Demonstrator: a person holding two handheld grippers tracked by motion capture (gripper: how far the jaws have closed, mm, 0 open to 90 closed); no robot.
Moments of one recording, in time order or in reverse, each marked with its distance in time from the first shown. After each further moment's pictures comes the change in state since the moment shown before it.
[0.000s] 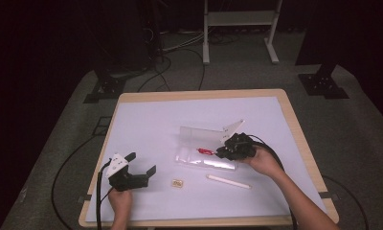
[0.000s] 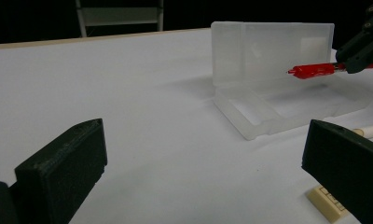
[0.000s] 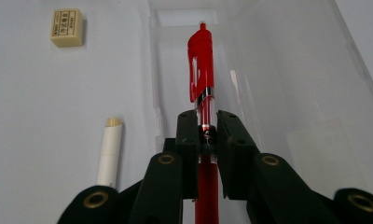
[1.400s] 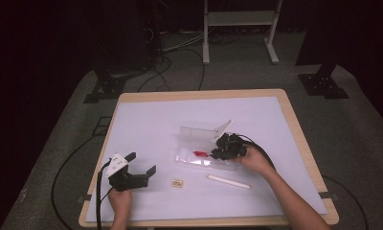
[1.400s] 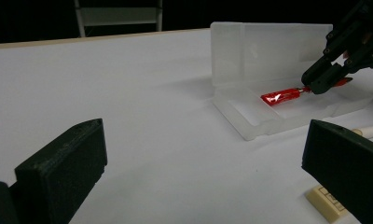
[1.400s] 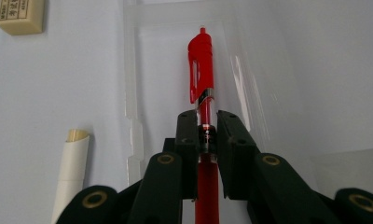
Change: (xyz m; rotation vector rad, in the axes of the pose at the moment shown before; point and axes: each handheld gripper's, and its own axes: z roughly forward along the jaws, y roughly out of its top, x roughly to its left) left arm 0.001 0.000 0.000 -0.002 -0.004 -0.002; right arm -0.012 0.003 0.040 0.066 0.028 0.020
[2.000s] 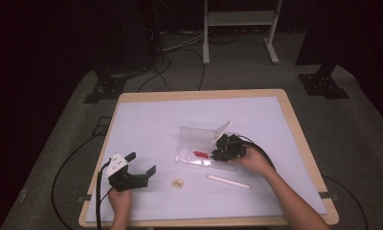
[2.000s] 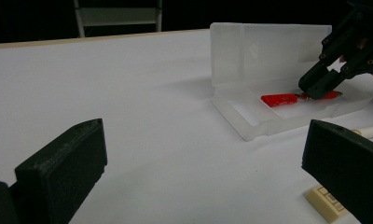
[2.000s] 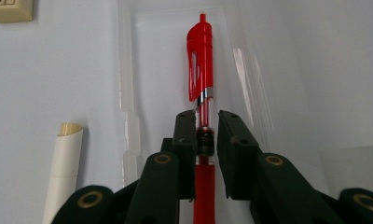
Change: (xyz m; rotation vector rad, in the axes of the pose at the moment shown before) left arm 0.000 0.000 0.000 -0.002 -0.002 -0.003; right arm -0.001 -0.002 0.004 0.028 0.004 0.006
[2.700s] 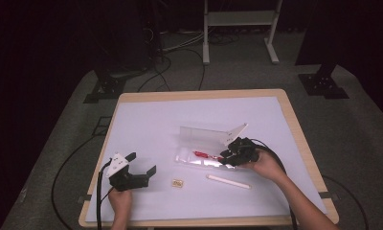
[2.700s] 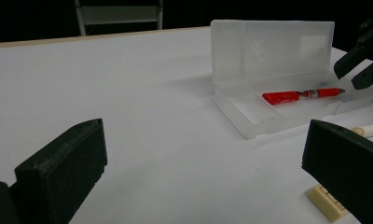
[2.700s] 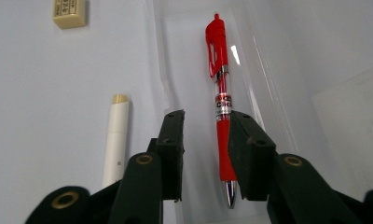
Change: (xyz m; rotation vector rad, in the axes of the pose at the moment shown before) left arm -0.001 0.000 0.001 0.010 0.006 0.003; right arm 0.014 -0.026 -0.035 -0.088 0.017 0.041
